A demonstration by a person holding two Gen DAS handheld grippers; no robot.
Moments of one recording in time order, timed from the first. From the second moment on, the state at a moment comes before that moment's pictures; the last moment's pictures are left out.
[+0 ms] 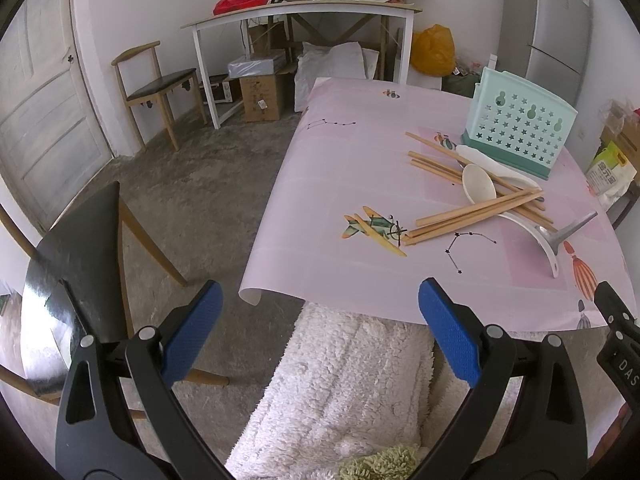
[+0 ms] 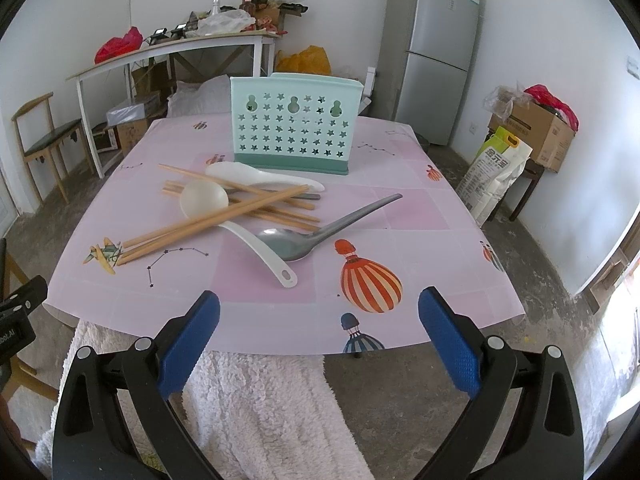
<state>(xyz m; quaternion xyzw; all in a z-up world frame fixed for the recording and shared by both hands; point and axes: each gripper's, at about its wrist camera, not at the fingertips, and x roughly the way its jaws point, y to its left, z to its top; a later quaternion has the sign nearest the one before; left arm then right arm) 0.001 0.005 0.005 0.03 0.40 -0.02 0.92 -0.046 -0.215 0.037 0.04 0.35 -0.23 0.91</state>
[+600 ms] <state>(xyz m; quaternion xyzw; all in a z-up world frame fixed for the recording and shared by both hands) 0.004 0.015 -0.005 0.03 0.40 -0.02 0.92 -0.039 -0.204 0.031 0.04 0.36 -0.22 0.91</state>
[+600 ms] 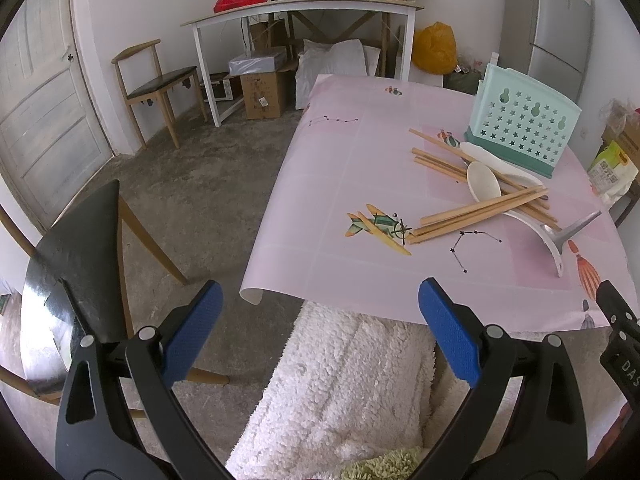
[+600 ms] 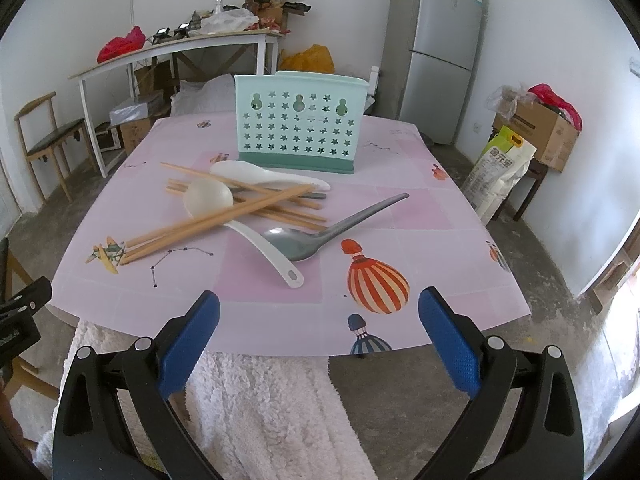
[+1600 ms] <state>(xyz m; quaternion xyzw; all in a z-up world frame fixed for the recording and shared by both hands) 0.073 -0.014 -0.025 -0.04 0.38 -0.23 0.89 -0.004 -0.221 0.010 0.07 0.35 -0.10 0.93</state>
